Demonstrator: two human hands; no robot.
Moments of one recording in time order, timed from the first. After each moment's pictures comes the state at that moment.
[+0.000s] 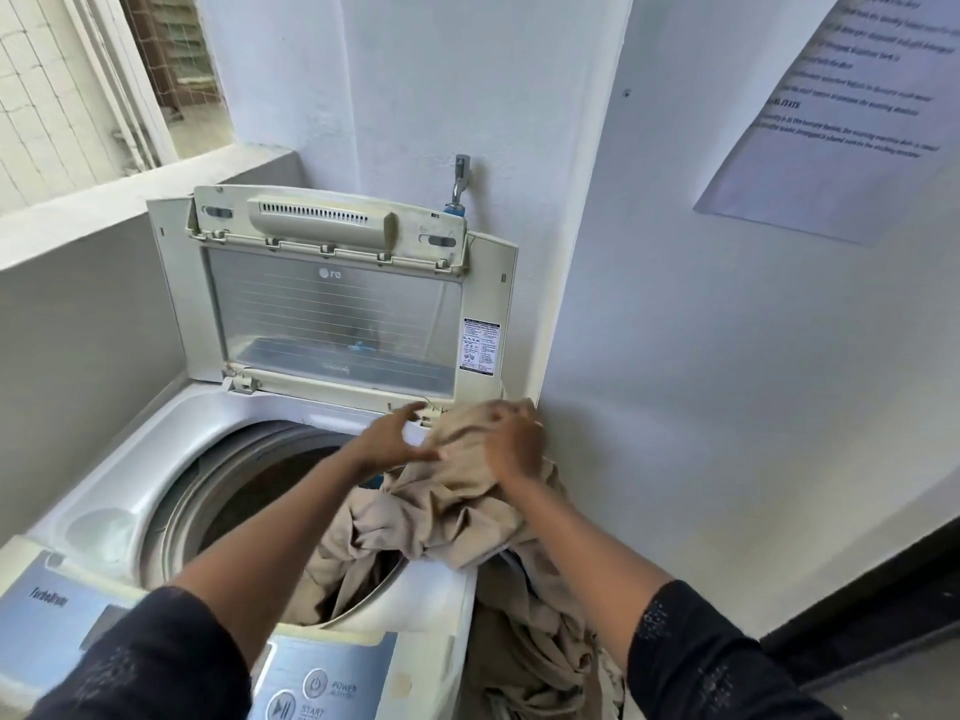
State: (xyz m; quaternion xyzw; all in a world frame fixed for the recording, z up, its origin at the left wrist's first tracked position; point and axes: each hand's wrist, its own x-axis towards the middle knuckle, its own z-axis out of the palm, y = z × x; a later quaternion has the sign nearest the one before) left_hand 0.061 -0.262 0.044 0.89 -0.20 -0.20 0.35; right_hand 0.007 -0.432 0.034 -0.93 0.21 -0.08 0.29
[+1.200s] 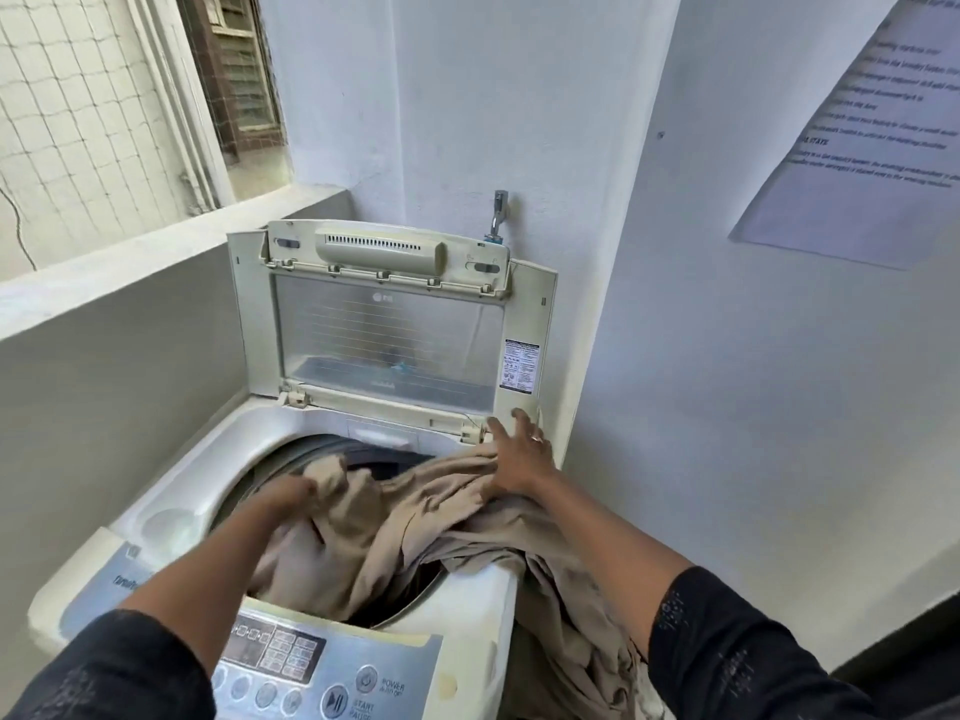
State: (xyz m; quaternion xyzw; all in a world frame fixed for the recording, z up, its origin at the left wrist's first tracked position) left_hand 0.063 -0.107 0.011 0.98 -0.01 -0.20 0.08; right_hand 0.009 -0.409 0.048 -0.98 0.05 0.10 0.16
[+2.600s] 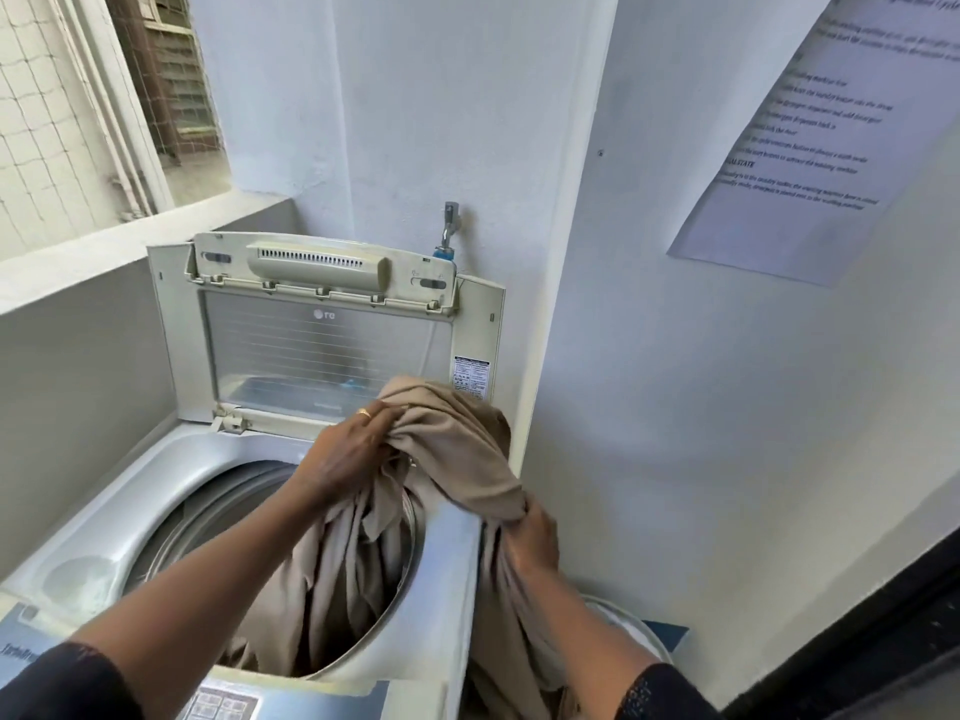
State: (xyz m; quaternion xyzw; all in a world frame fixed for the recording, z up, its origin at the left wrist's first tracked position) left_hand 0.052 -0.237 0.090 0.92 -0.34 0.13 0.16; right_hand -0.044 -0.449 -0.019 -0.84 0.30 -0.11 0.44
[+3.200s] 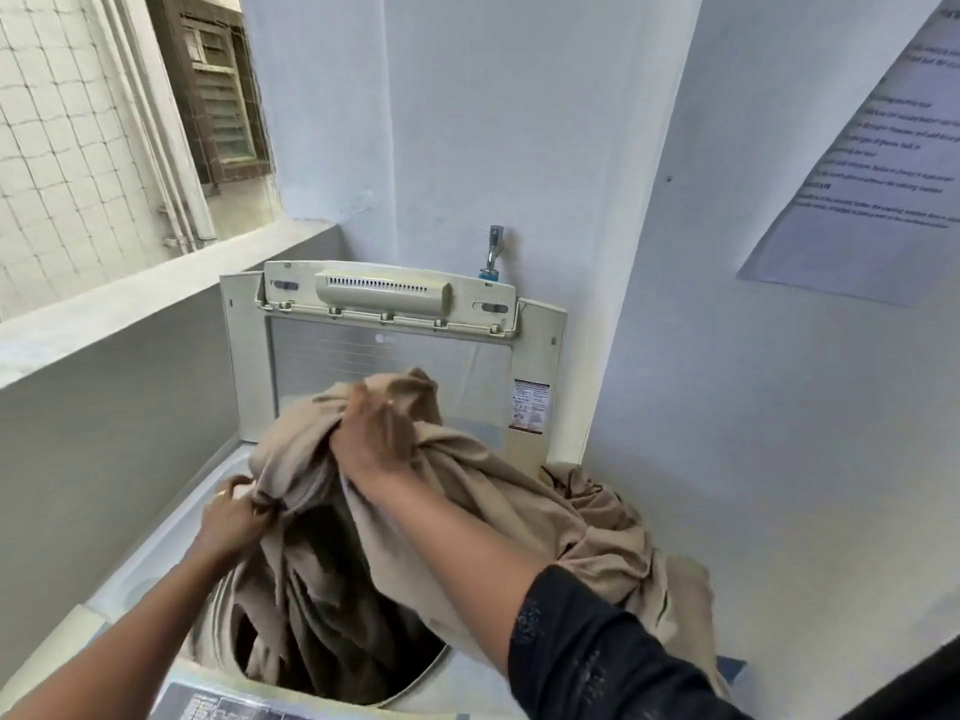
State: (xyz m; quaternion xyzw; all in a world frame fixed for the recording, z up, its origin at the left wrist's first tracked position) left_hand 0.107 -0.044 0.015 0.98 -0.02 -0.02 0.22; right_hand 0.060 -0.232 0.145 -0.95 0.01 -0.13 0.28
